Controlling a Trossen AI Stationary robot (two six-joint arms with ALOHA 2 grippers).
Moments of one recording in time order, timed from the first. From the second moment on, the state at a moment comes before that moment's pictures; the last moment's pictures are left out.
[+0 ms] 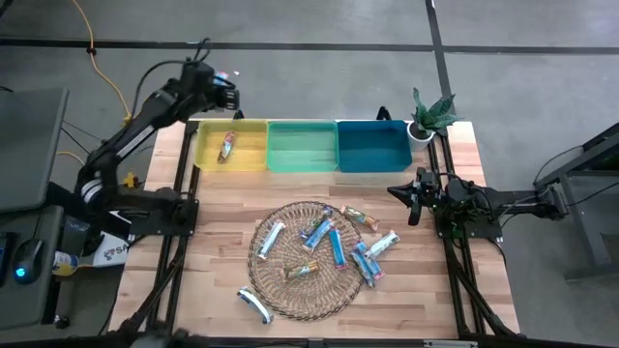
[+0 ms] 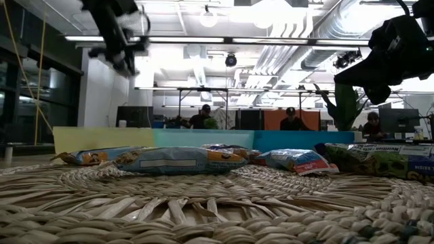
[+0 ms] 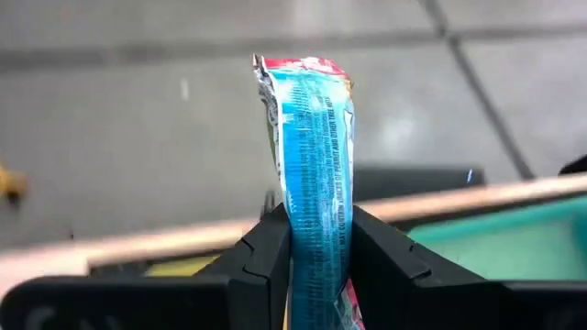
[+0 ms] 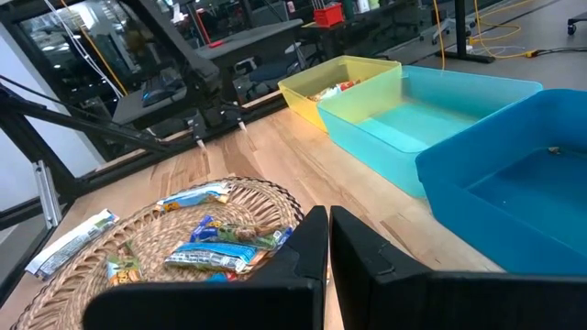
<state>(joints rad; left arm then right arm) 0.98 1.23 1.22 -0.71 -0.25 -0.35 0.02 0.12 0.07 -0.09 0.28 0.38</state>
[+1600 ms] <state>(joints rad) 0.88 1.66 0.99 -0.73 -0.10 -0.50 0.02 0.12 0.07 -0.09 0.28 0.38</state>
